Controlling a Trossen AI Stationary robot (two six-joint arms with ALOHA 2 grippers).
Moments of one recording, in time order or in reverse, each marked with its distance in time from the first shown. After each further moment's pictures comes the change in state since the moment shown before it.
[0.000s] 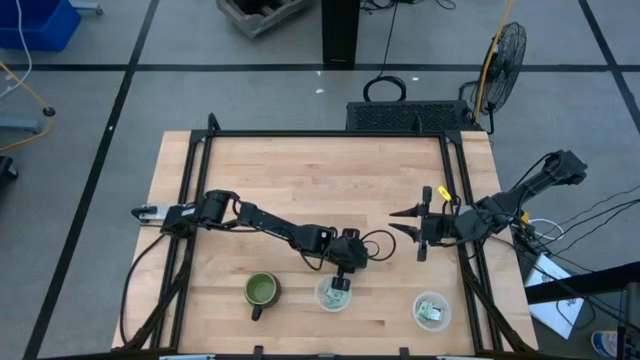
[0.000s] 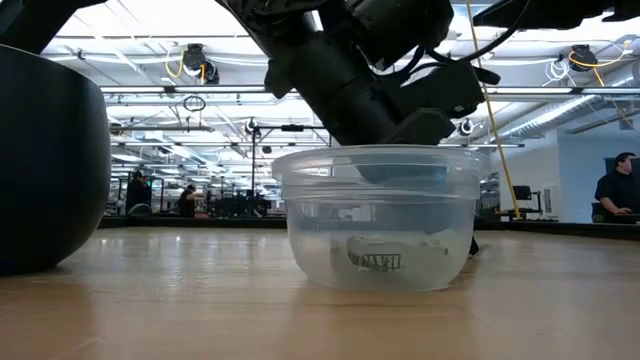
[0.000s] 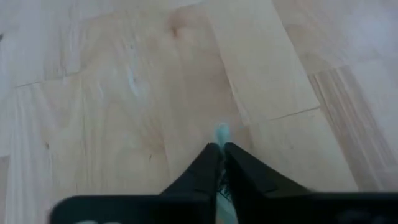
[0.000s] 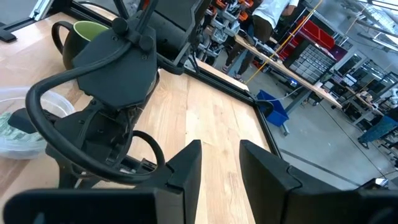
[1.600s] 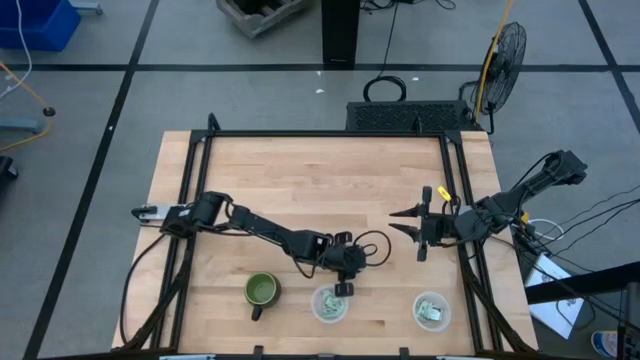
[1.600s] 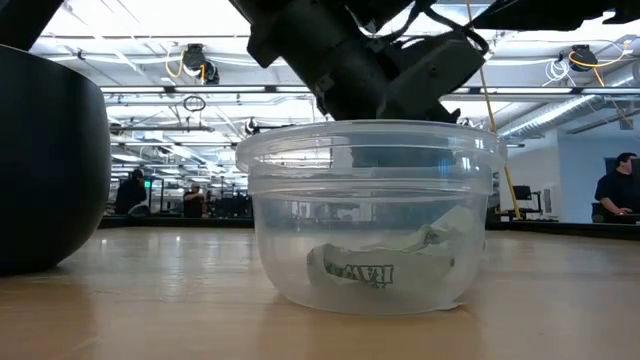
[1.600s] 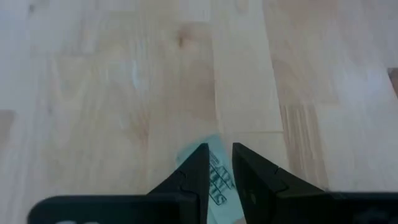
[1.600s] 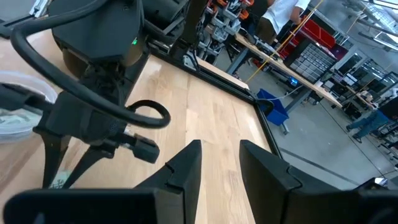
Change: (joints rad) left arm -0.056 -0.053 -0.014 -0.014 -0.084 -0.276; right arm 0.000 0.000 0.000 -0.010 0.000 0.000
